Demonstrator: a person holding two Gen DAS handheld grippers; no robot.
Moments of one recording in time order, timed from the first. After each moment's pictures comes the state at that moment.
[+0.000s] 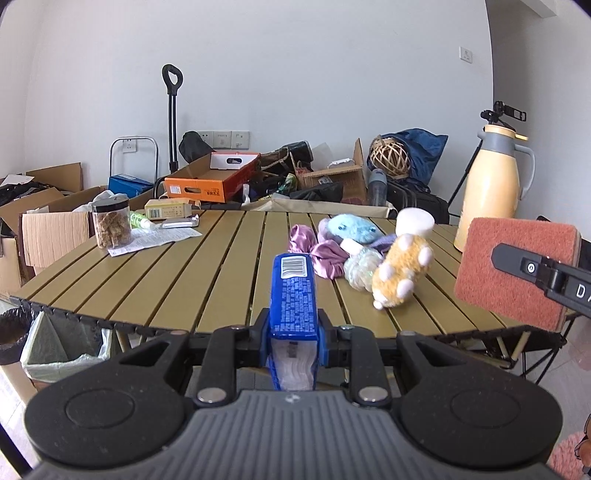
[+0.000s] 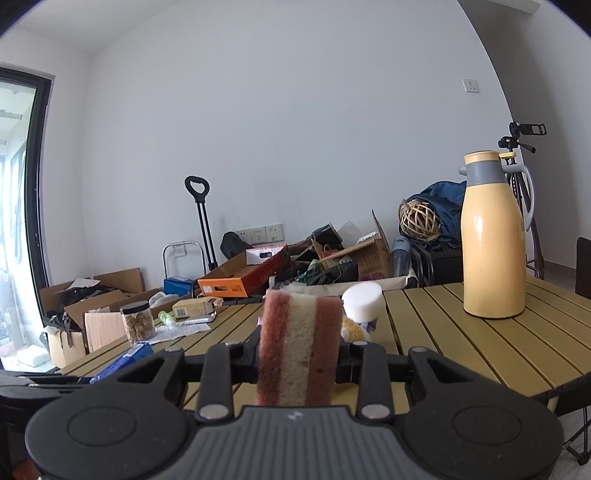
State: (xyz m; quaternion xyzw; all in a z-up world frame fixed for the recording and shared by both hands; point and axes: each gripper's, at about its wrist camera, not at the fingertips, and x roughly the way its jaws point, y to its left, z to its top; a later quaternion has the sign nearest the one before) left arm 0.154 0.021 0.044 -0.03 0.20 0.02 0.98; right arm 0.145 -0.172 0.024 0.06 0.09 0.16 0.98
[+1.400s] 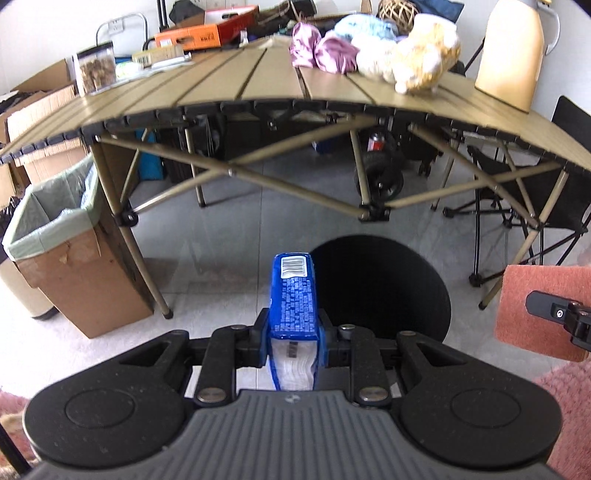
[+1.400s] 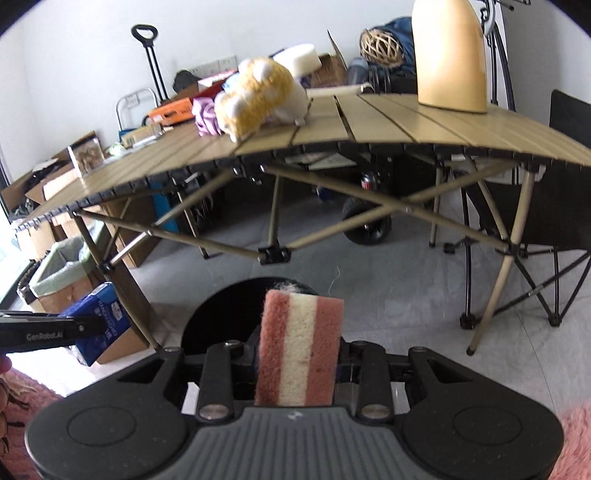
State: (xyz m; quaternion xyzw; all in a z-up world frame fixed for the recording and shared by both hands) left arm 0.156 0.022 -0.093 -0.02 0.41 0.03 0.91; right arm 0.130 -0.205 -0.123 0.05 0.36 0.11 0.93
